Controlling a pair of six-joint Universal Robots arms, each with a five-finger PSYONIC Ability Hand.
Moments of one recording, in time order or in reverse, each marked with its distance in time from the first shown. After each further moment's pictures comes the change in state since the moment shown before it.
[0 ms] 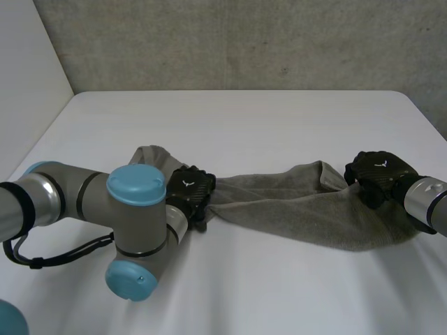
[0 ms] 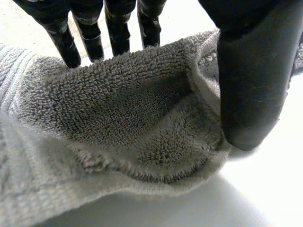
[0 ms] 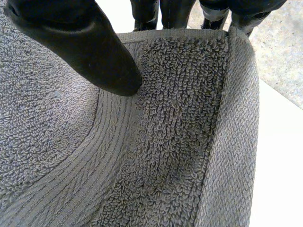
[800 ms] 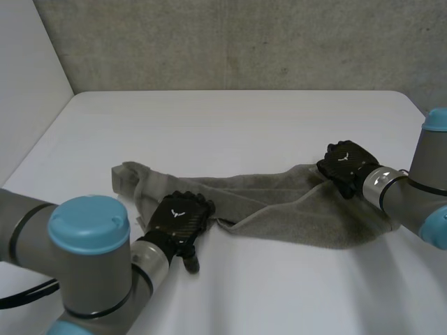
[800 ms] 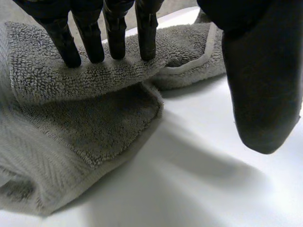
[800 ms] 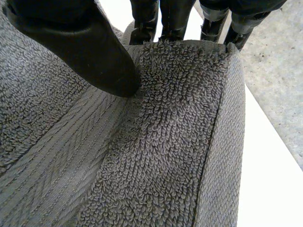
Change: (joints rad) left arm -0.015 0.328 -0.408 0.023 0.061 0.002; right arm 0.182 0.188 -0.240 0.006 0.148 -0.230; left_hand -0.230 -0.234 0.000 0.000 -0.255; right_hand 0.000 0.000 0.000 0.000 -0.006
